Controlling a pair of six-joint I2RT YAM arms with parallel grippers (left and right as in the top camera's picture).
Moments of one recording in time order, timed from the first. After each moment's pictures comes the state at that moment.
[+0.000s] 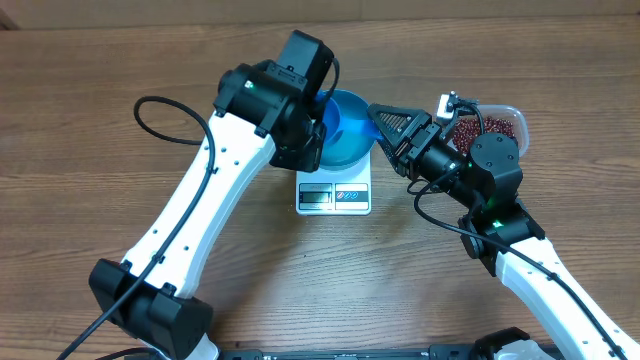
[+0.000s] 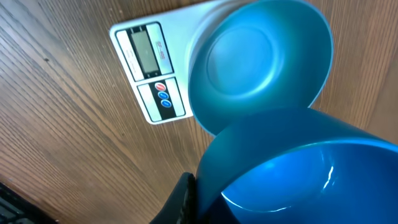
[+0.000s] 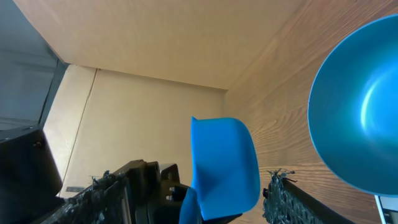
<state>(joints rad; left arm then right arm) -0.52 1.79 1.88 -1.34 0.07 -1.88 0.32 1.22 0.71 0.39 -0.51 1.33</state>
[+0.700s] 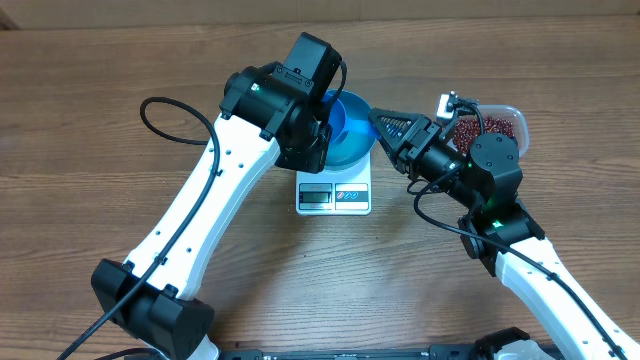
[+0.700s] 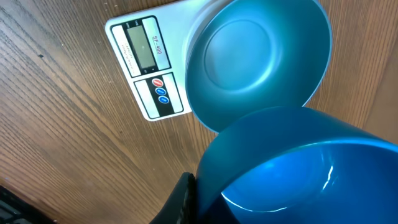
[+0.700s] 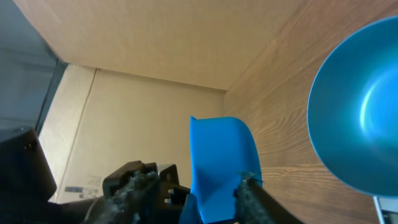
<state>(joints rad) -0.53 1.79 1.88 -1.33 0.06 -1.89 0.32 1.22 0.71 0.39 -0.51 1.33</state>
